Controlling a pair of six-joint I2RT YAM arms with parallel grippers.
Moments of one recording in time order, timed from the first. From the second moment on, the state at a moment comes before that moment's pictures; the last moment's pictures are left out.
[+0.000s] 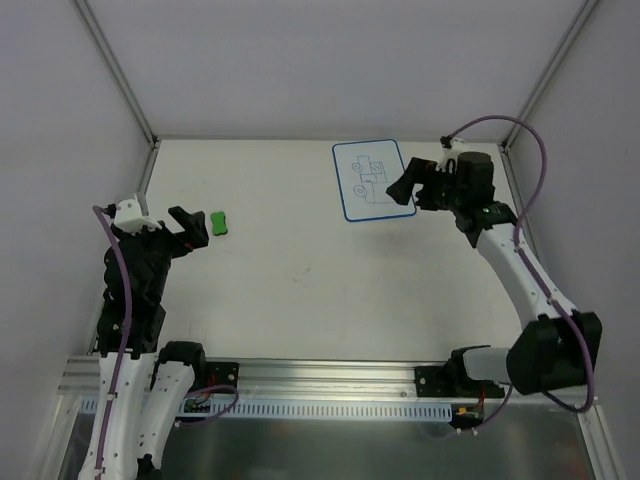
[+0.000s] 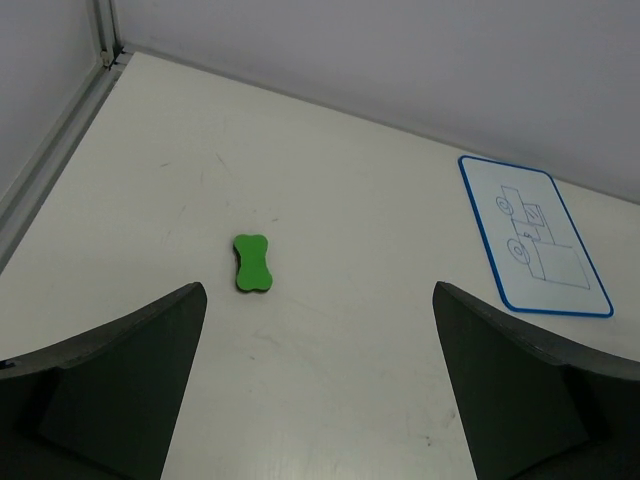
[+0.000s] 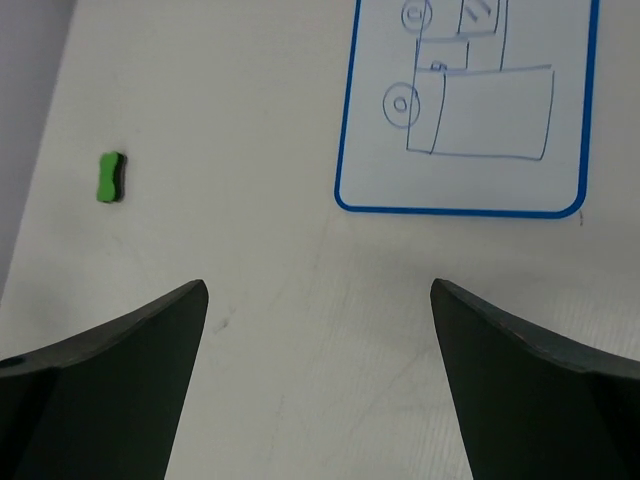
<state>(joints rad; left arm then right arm) -0.04 0.49 0.77 -0.39 -0.09 -0.31 0.18 1.27 1.10 -0.28 -0.34 0.36</state>
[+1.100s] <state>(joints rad) -0.04 0.50 0.75 -0.38 -0.09 -0.28 0.51 2.15 1.60 -0.42 -0.01 0.21</state>
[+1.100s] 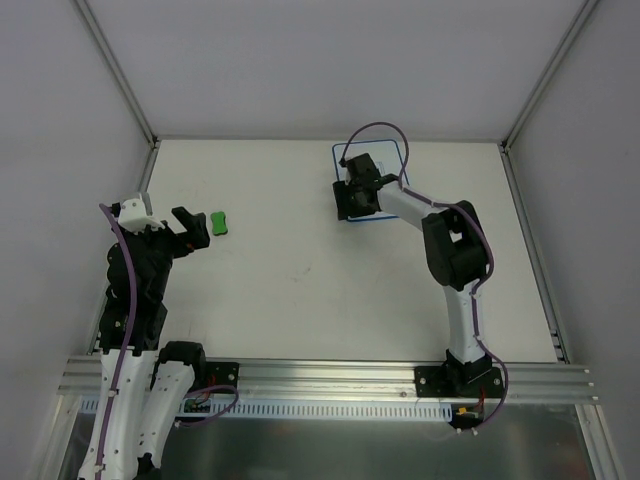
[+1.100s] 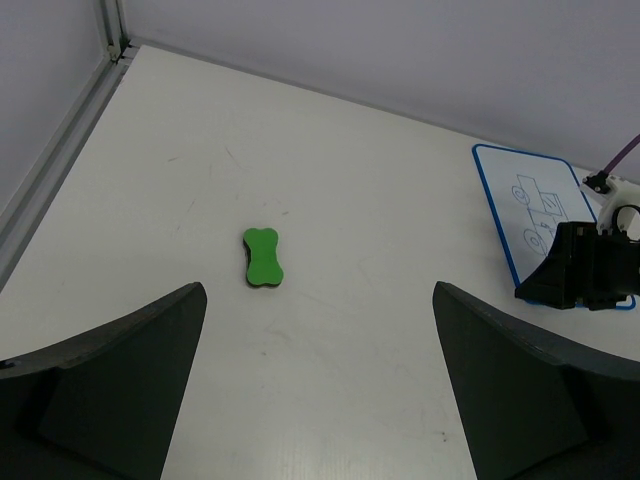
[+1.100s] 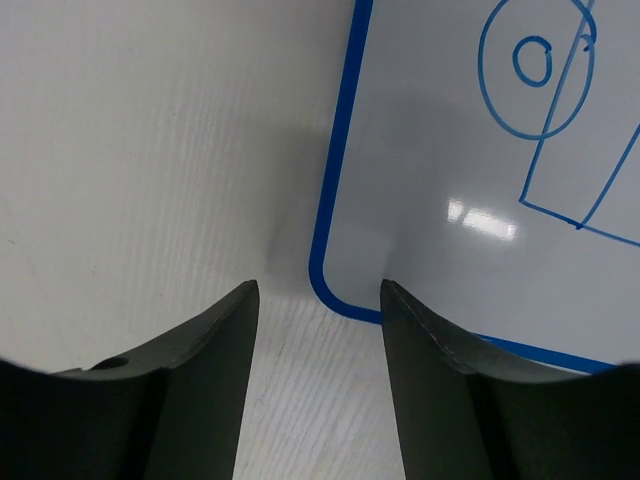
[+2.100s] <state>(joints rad) -0.04 0.50 0.74 -0.38 -0.09 -0.28 0.91 2.14 1.58 -0.81 -0.46 0.16</state>
